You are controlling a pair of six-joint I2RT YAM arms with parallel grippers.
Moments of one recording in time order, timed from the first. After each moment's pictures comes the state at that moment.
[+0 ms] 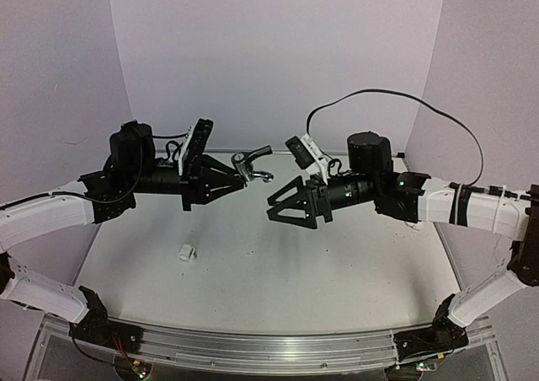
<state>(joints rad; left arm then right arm) -0.77 1.20 0.93 0.21 0.76 -0.01 0.85 1.45 1.08 0.10 -0.83 0.29</state>
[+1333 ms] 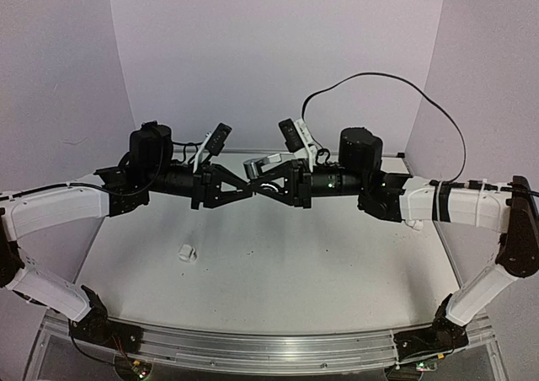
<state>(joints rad) -0.76 1.32 0.98 0.16 0.86 -0.29 0.87 1.56 1.13 0.38 -0.72 0.35</state>
